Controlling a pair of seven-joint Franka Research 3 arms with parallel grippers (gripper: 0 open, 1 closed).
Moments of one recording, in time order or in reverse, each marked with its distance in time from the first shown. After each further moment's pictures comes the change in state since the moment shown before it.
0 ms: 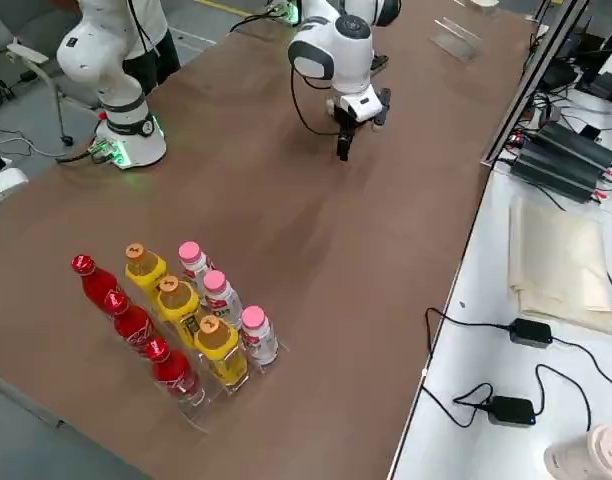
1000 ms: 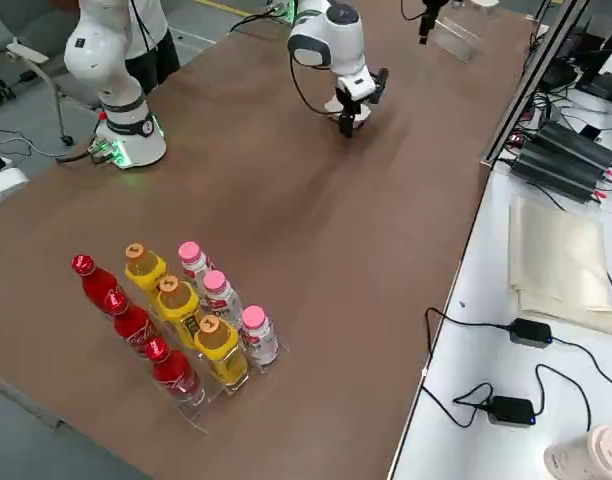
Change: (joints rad) left arm 0.393 -0.280 0.025 0.023 0.001 -0.489 0.240; right arm 0.237 0.019 0.013 -0.107 0.131 0.282 0.270
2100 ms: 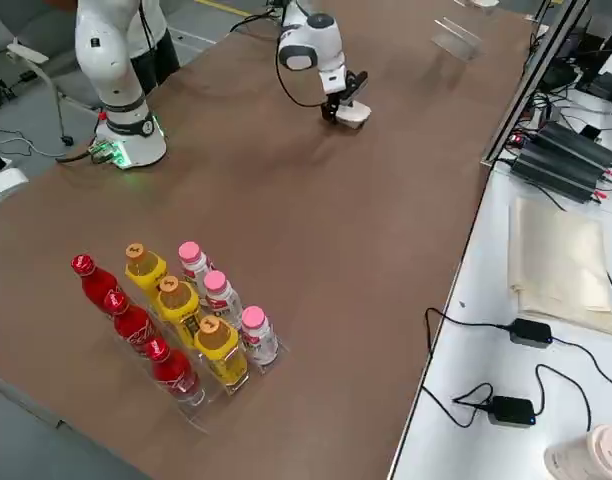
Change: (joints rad) left arm 0.506 -0.066 -0.020 -0.067 0.242 -0.050 0.640; right arm 0.289 0.195 -0.001 -0.023 0.010 0.315 0.537
